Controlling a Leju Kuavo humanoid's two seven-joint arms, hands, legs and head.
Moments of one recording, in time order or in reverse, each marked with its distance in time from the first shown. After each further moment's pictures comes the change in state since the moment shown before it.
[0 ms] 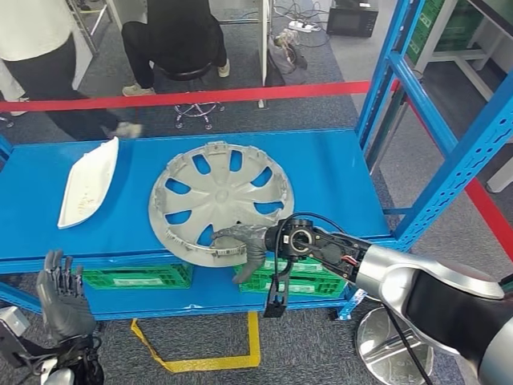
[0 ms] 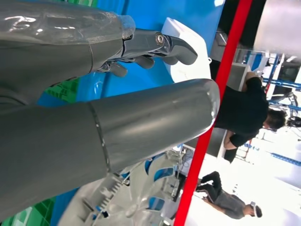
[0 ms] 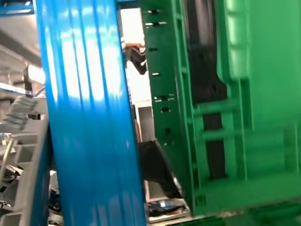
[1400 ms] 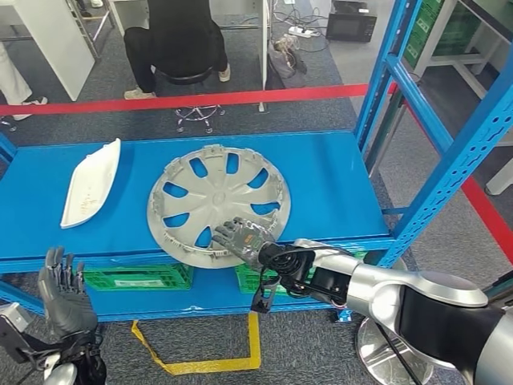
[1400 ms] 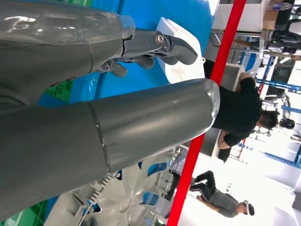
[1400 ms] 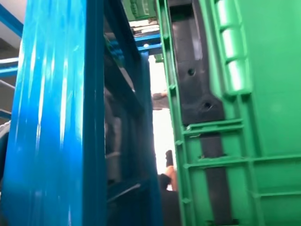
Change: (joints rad) left arm -0.028 -0.014 -0.015 0.030 0.022 0.008 -0.022; right arm 0.052 0.016 0.123 0.091 1.066 -0.222 -0.042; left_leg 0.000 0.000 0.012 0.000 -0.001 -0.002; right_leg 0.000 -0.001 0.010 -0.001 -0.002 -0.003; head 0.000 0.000
